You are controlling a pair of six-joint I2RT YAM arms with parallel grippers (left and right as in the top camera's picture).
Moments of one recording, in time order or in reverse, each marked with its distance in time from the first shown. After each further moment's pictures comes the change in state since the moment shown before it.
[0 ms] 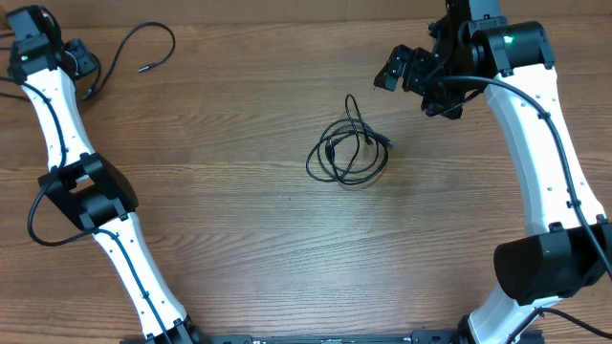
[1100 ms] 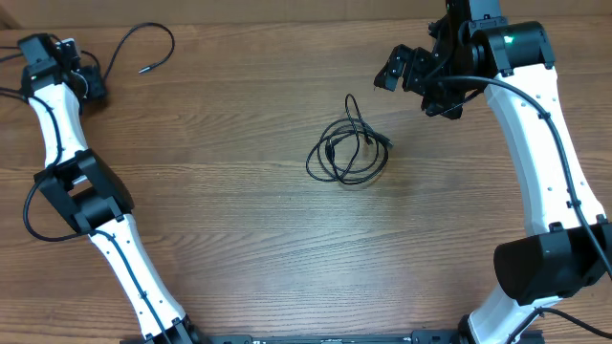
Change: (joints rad) left arm 0.045 0.042 -0.158 0.108 0.165 0.215; right arm 0.000 0.000 0.000 0.001 0.000 0.000
